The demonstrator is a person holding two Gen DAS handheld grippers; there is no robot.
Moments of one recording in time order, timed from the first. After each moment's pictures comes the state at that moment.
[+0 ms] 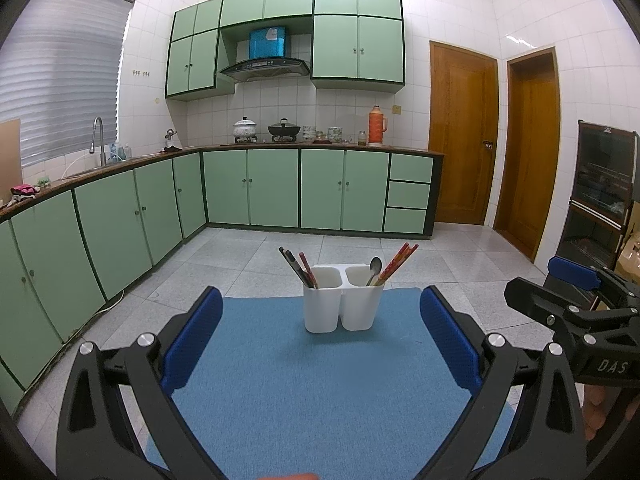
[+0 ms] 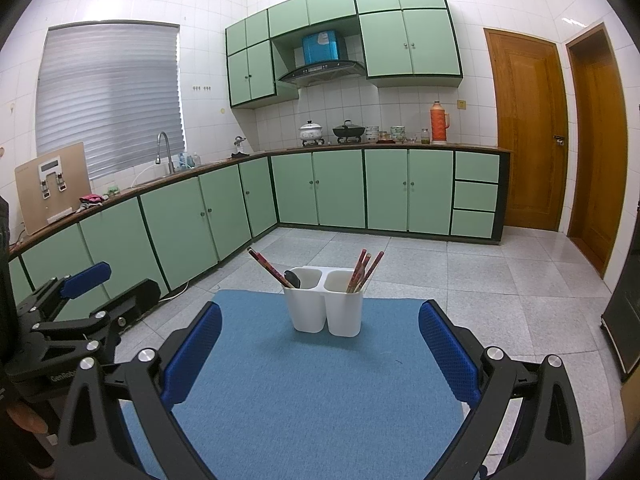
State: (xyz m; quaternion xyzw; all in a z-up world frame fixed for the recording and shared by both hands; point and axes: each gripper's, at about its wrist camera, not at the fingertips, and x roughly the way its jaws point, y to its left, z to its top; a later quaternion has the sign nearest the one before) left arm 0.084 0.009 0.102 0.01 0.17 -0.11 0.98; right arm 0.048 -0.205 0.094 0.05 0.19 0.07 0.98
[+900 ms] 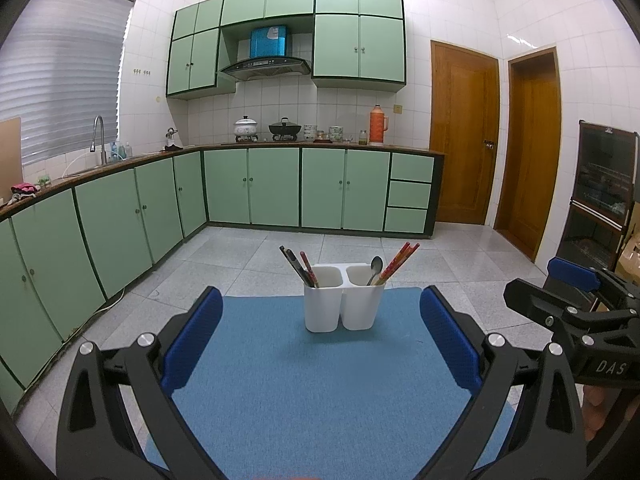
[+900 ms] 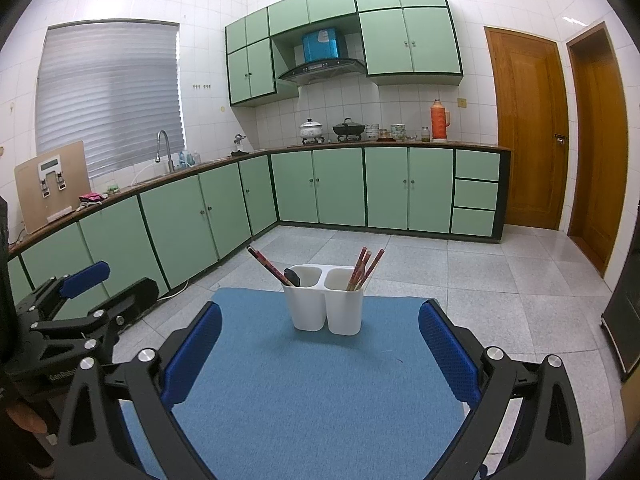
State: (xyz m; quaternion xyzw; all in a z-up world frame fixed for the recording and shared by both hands) left arm 0.083 0.015 0.098 0.01 0.17 -0.11 0.98; right arm 0.048 -0.205 0.095 0.05 0.20 0.07 0.98
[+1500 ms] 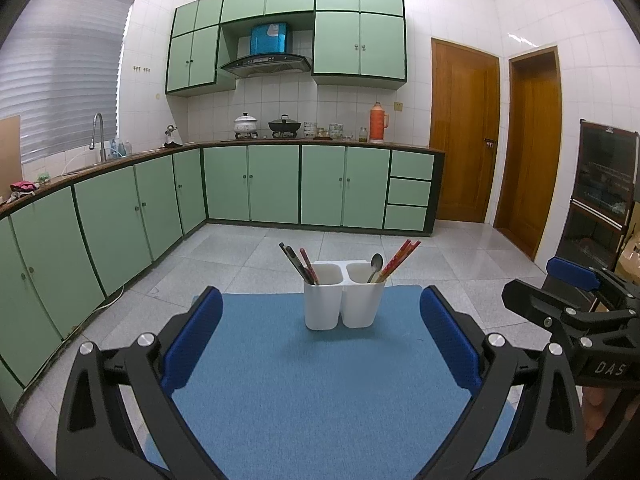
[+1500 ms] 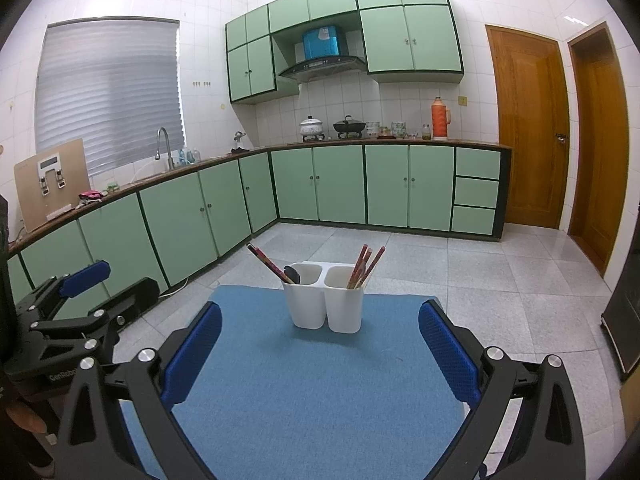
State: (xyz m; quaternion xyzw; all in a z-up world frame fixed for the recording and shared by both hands) left arm 0.084 0.016 0.093 0.01 0.18 -0.11 0.98; right arm 0.048 -0.200 0.087 0.05 0.20 0.07 0.98
